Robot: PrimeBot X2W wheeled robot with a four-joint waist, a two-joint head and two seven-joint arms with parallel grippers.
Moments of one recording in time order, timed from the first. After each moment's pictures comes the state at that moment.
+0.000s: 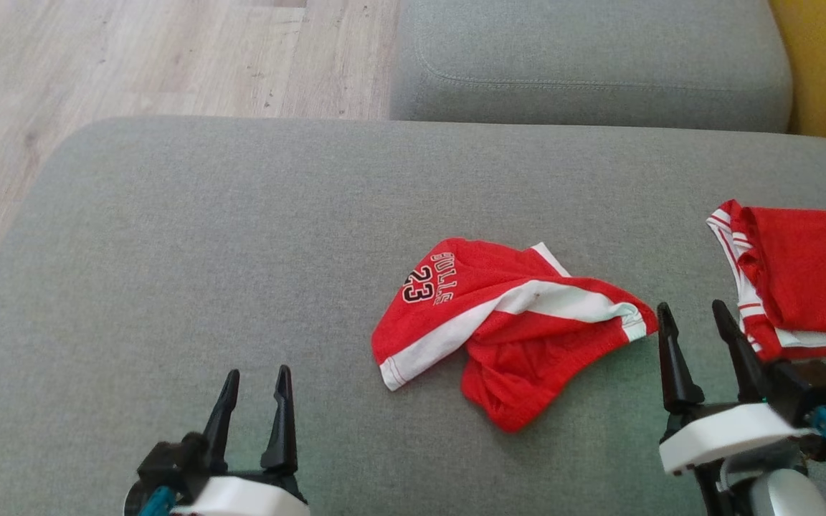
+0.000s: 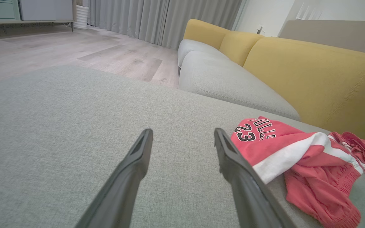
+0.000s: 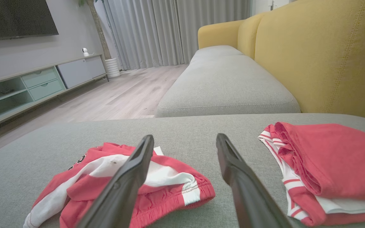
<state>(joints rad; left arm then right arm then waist) 0.01 0.12 -0.35 0.30 -0.48 0.03 -0.25 0.04 -0.05 0.00 0.14 0.17 0.12 -0.10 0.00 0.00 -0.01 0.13</state>
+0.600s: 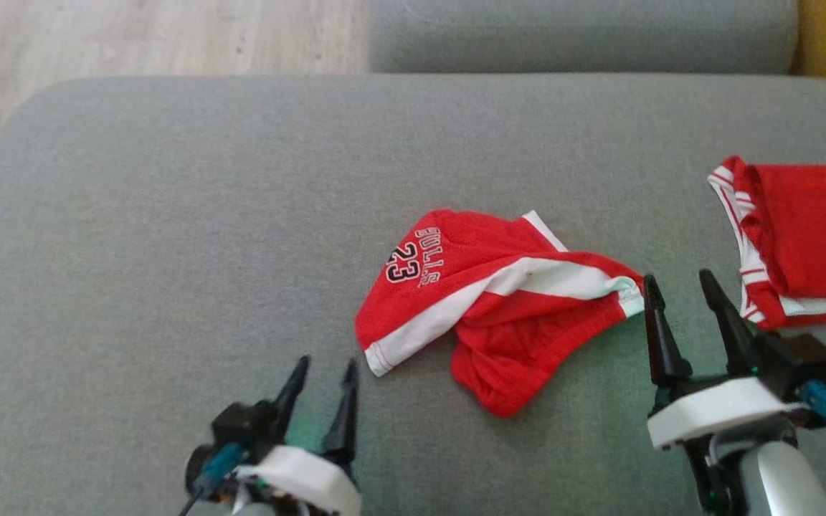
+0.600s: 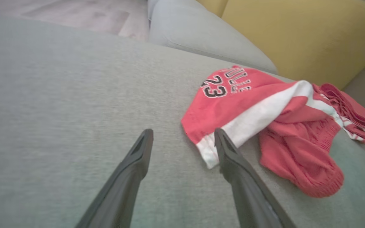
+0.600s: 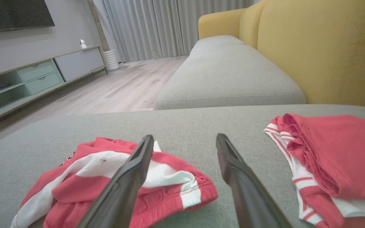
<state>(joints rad) -0.08 0.09 -0.46 0.37 -0.47 0.01 -0.16 -0.01 -0.05 0.03 0.13 0.16 0.12 -0.10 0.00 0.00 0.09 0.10</state>
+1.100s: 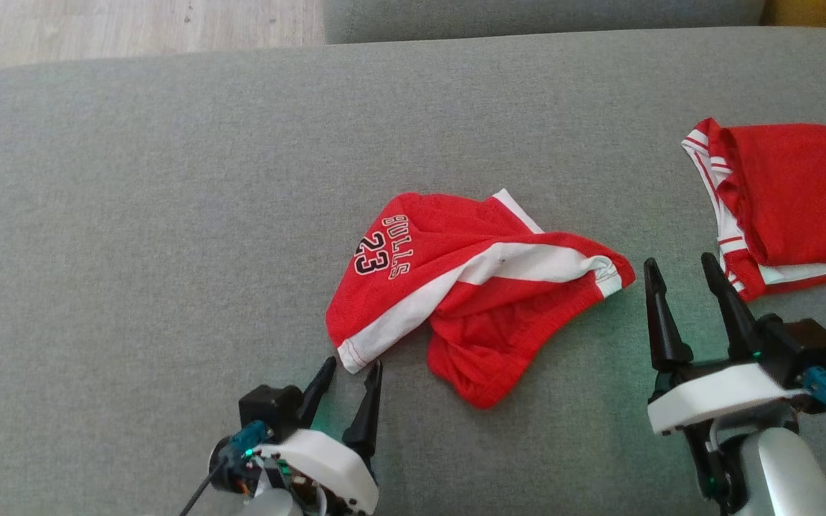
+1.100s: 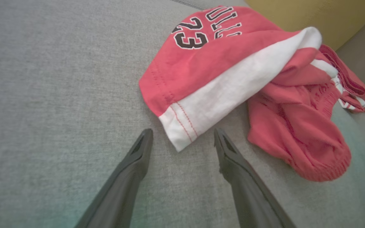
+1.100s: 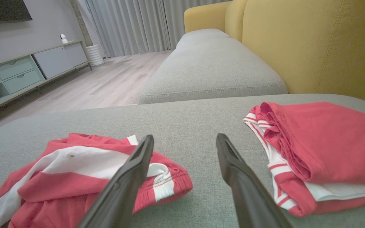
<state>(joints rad) -0.19 0.06 -0.56 0.51 -0.55 -0.01 -0.11 -0.05 -0.05 0.03 0.13 0.15 0.12 -0.10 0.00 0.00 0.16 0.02</state>
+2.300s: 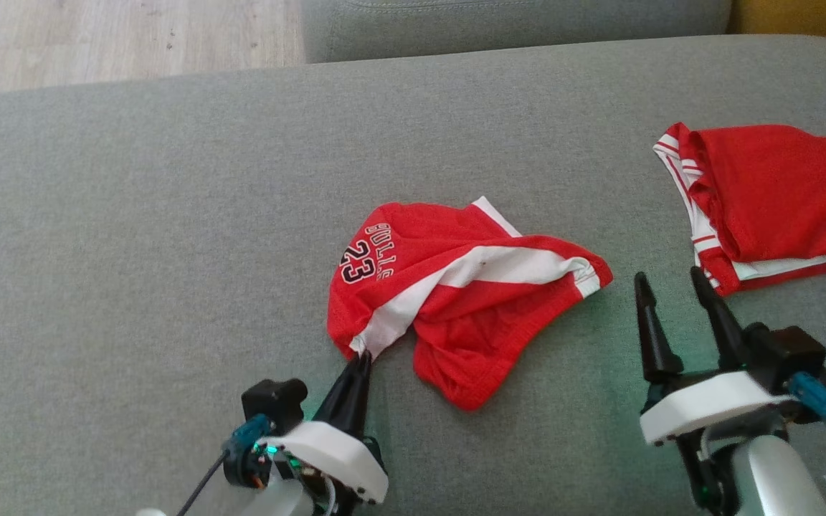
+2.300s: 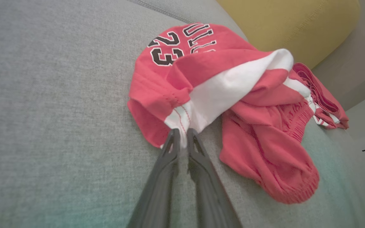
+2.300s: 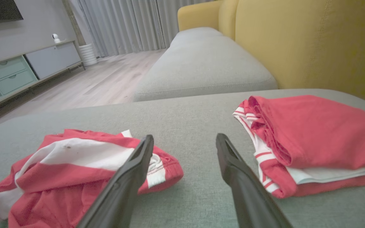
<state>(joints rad) -0.25 0.05 -0.66 0.59 -0.72 -0.02 -0.19 -0.05 -0.05 0.05 0.17 0.15 0.12 -0.10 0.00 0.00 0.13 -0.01</state>
